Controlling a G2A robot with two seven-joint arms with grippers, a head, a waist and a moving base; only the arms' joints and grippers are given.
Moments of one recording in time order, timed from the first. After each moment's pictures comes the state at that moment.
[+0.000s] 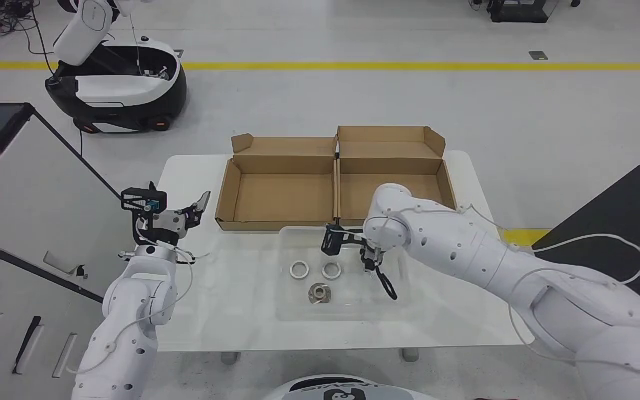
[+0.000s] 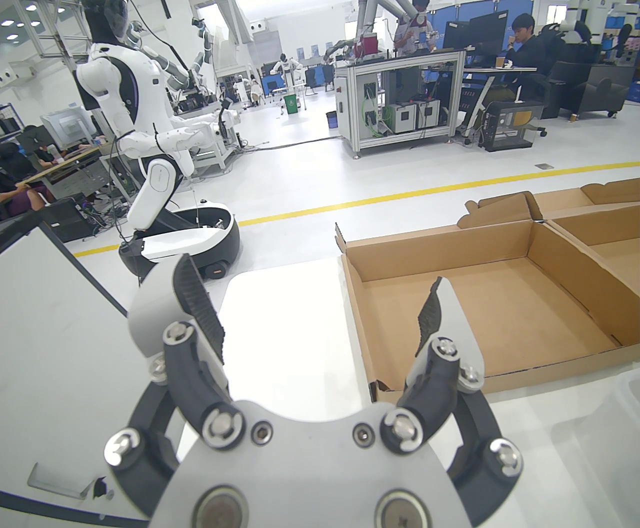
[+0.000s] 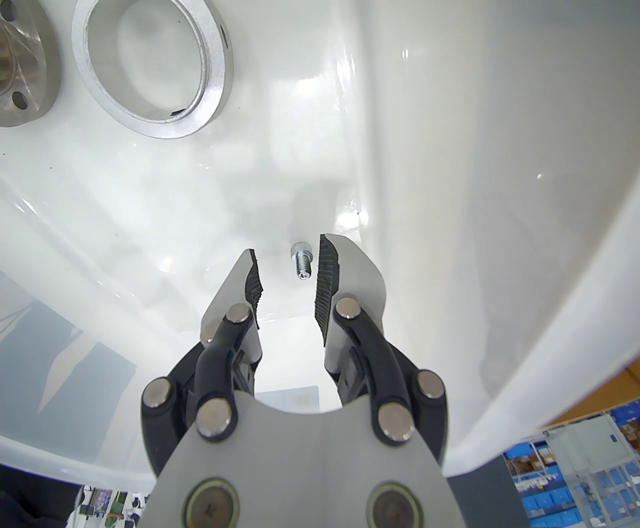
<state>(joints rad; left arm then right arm) 1.73 -1.15 -1.60 -1.80 1.33 0.00 0.00 -0.62 -1.15 0.27 -1.37 -0.64 -0.34 1.40</state>
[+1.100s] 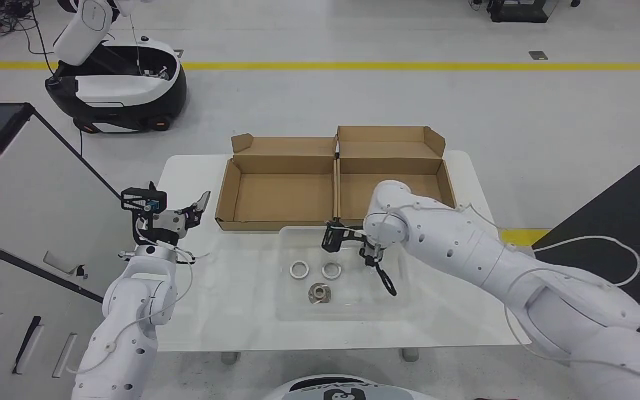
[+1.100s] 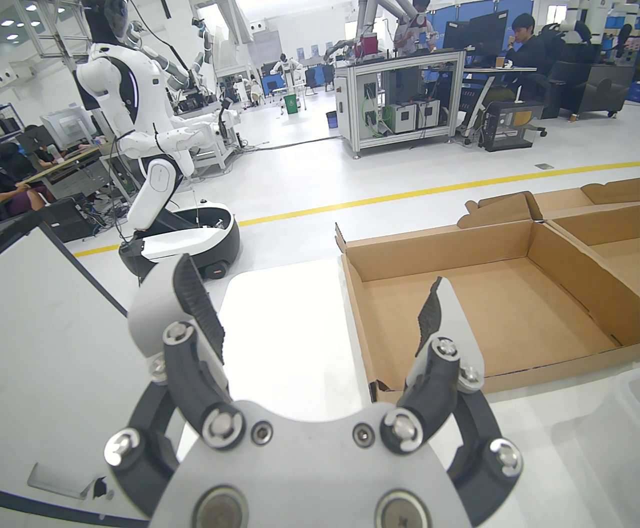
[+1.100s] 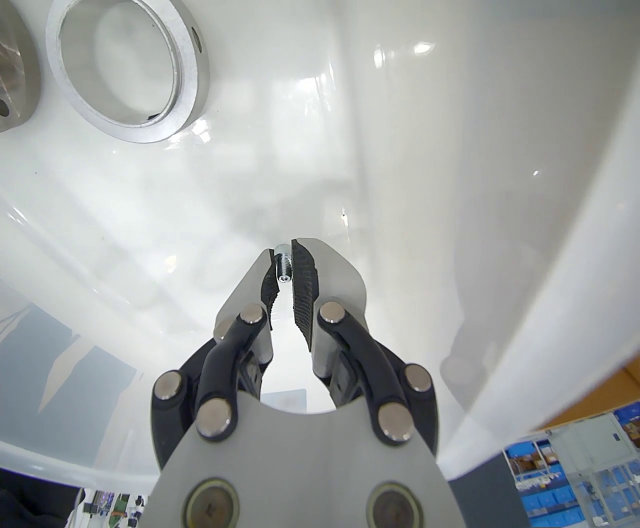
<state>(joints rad) 1.73 -1.15 -1.60 -1.80 1.33 0.00 0.00 -0.64 -1.17 0.31 -1.33 -0.66 -0.37 1.42</state>
